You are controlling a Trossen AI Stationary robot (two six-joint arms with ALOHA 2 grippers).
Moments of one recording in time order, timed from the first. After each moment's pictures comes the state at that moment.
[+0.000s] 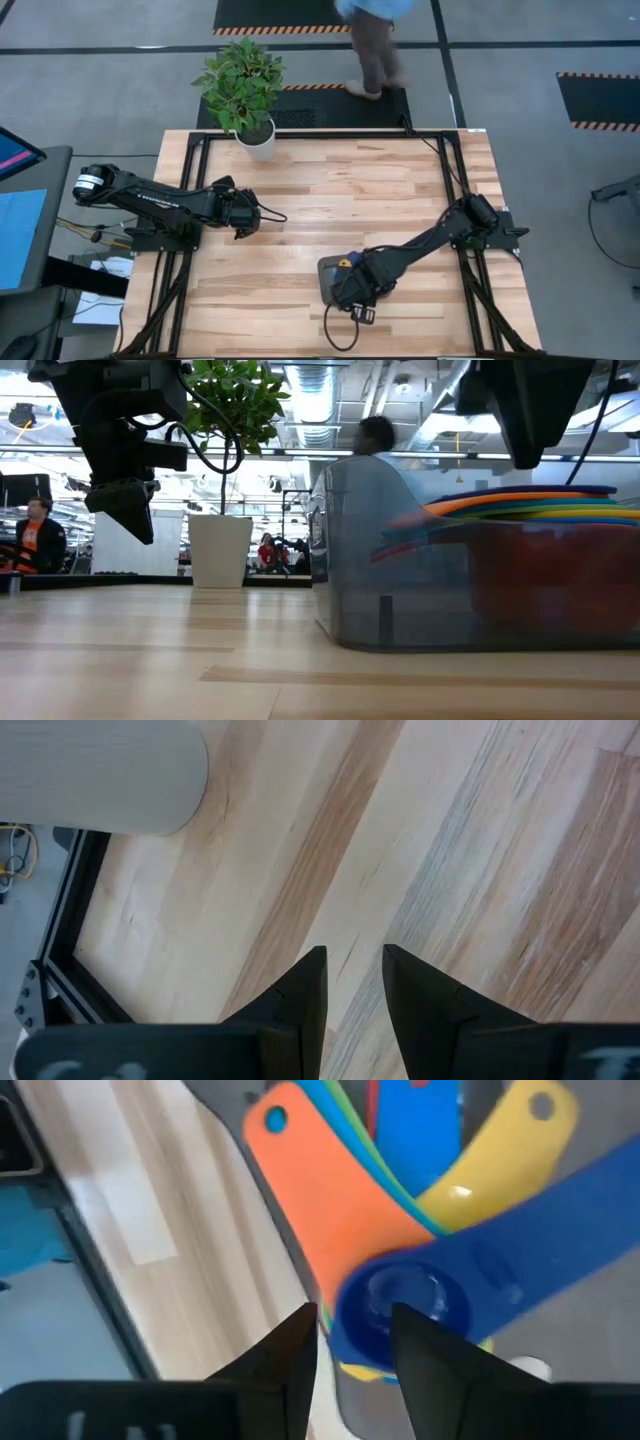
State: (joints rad) left arm -0.09 1.23 0.68 -0.87 -0.58 -0.45; right arm 0.49 2.01 1.75 -1.22 -0.05 0.73
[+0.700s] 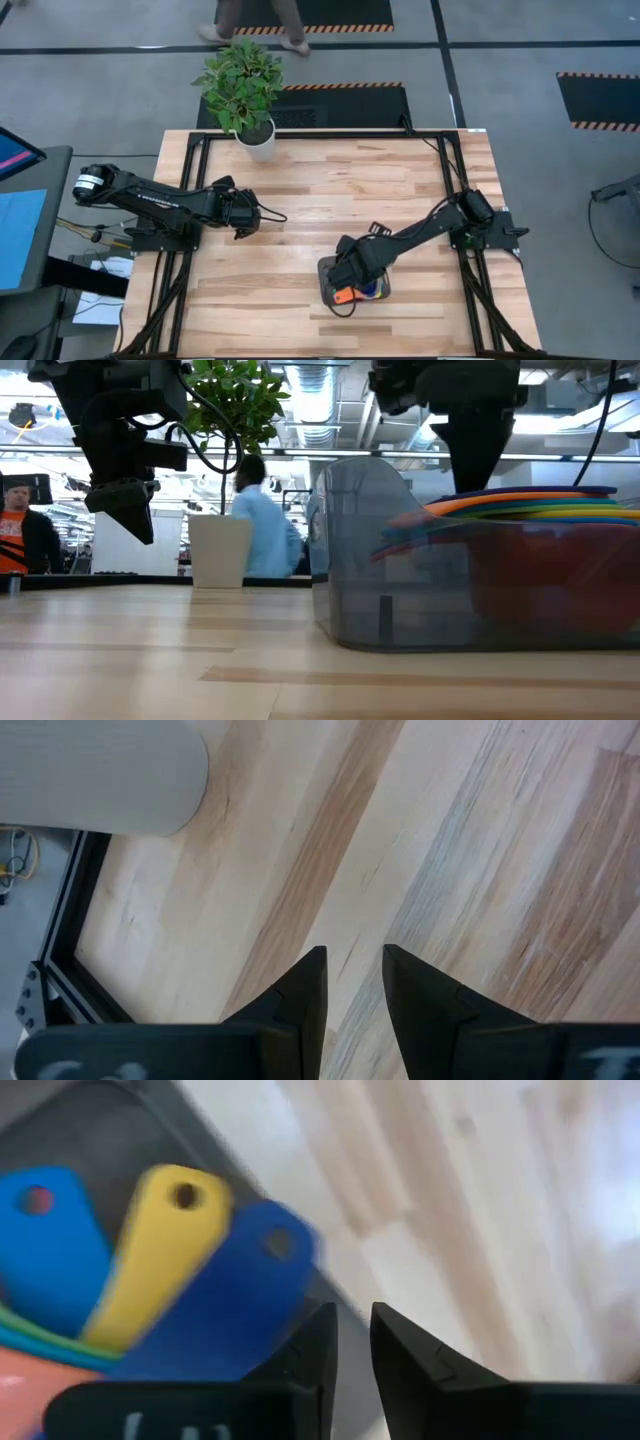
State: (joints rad) left arm -0.09 1.23 0.68 -0.87 -0.58 -0.45; right arm 0.40 2.02 1.69 -1.38 0.31 0.91
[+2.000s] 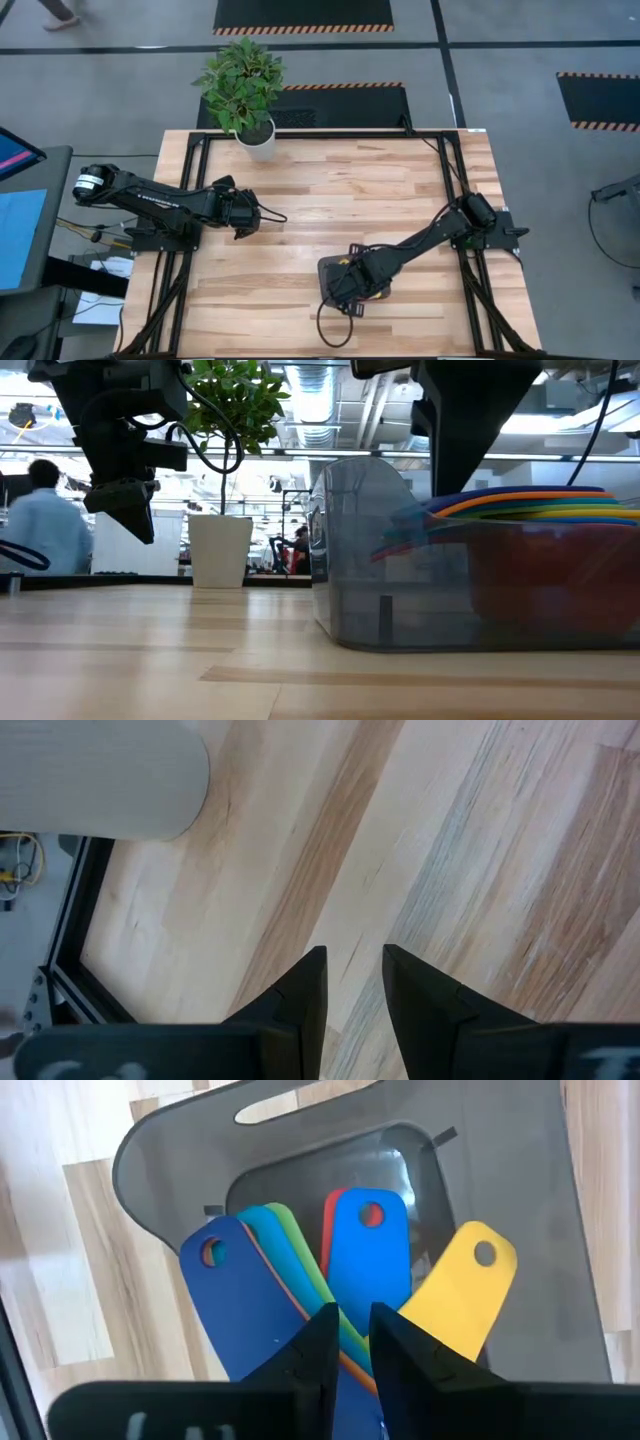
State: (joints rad) left arm -0.09 1.23 0.68 -0.87 -0.59 -0.43; right arm 0.46 2.02 1.66 -1.01 0.13 0.62
